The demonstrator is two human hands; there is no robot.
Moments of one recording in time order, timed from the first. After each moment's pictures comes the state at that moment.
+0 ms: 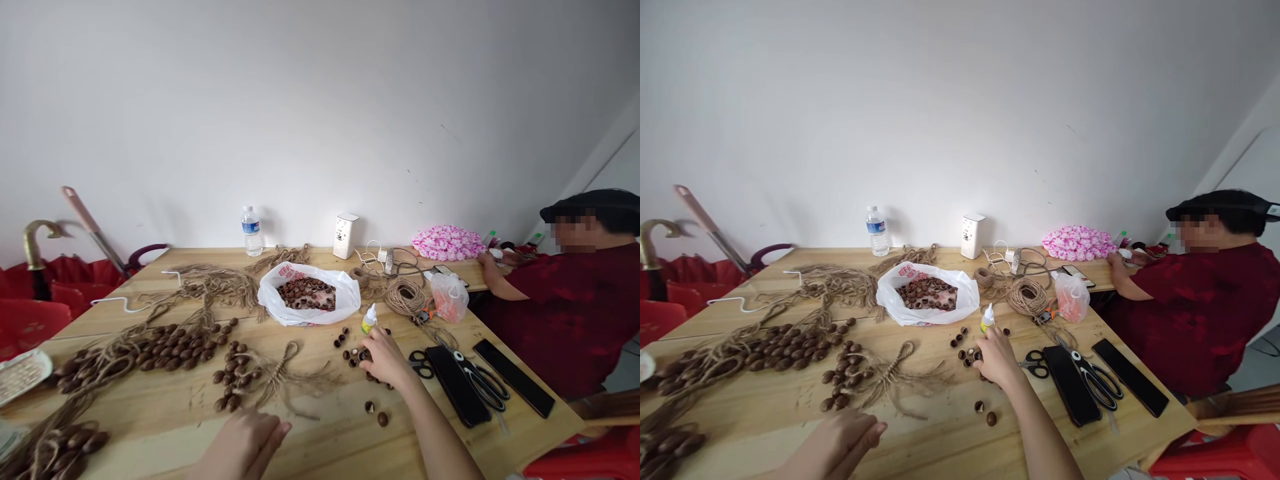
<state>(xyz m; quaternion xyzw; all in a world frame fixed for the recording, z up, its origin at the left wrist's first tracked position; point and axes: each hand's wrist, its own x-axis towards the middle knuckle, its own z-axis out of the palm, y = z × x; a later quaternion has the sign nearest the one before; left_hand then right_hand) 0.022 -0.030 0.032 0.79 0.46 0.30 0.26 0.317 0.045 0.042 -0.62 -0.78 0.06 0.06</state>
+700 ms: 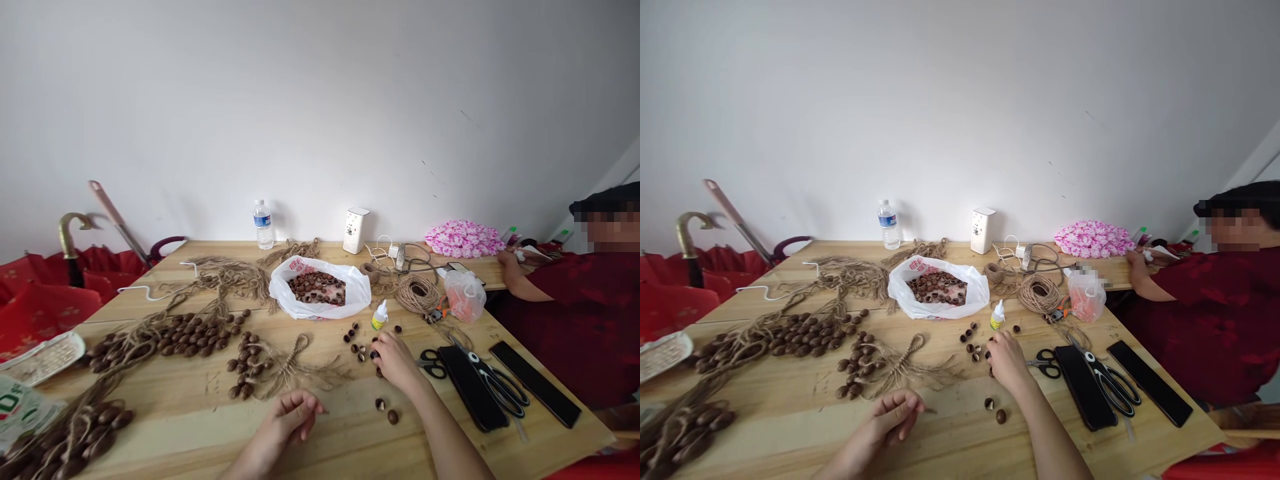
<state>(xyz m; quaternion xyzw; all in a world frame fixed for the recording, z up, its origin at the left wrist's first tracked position) 0.064 -0.023 -0.005 0.42 0.41 0.38 0.71 0.319 0.043 0.023 -0.60 -0.80 0.03 0.05</state>
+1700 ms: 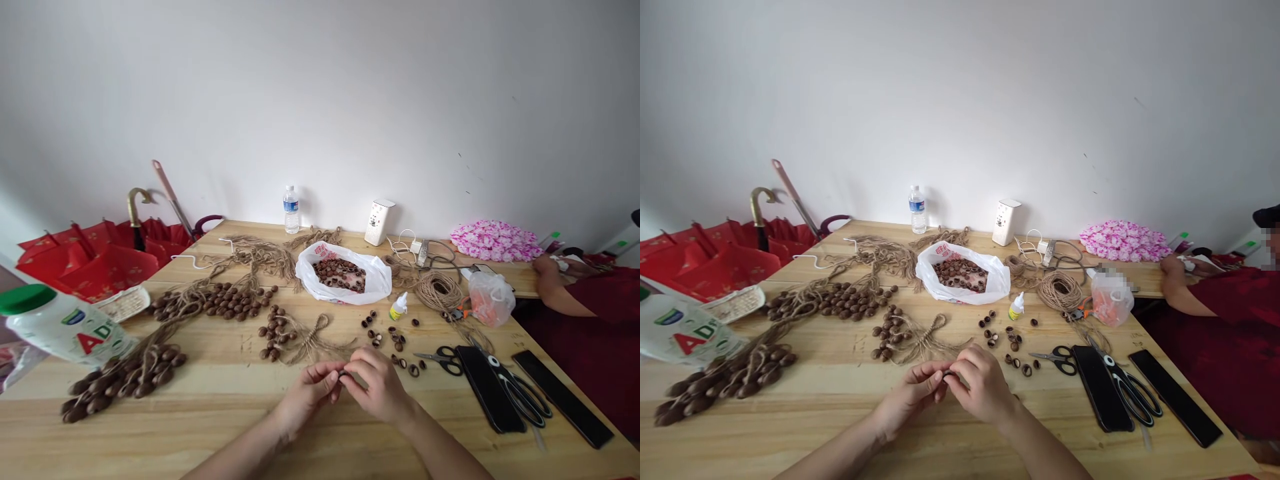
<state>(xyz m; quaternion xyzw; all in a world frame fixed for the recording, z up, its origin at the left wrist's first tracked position) 0.074 -0.027 -0.009 0.30 0.32 0.47 0.77 0.240 -0.011 0.037 -0.34 -0.88 0.08 0.32</state>
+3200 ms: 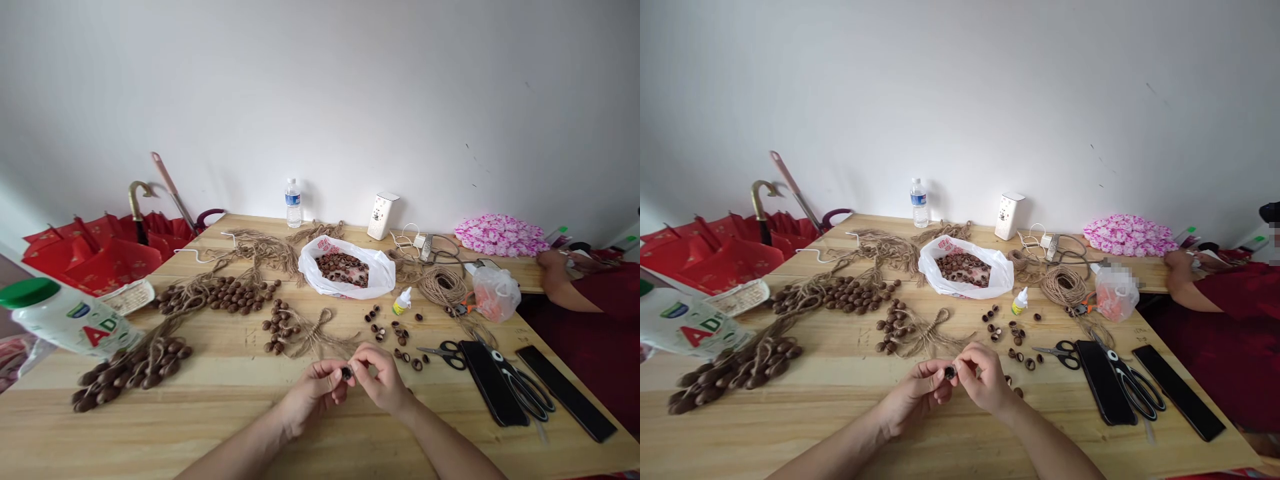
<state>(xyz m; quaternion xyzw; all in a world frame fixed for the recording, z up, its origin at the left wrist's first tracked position) 0.075 -0.031 -0.008 0.27 0.22 0.46 0.82 0.234 -0.014 0.031 -0.36 -0.77 0.33 0.40</state>
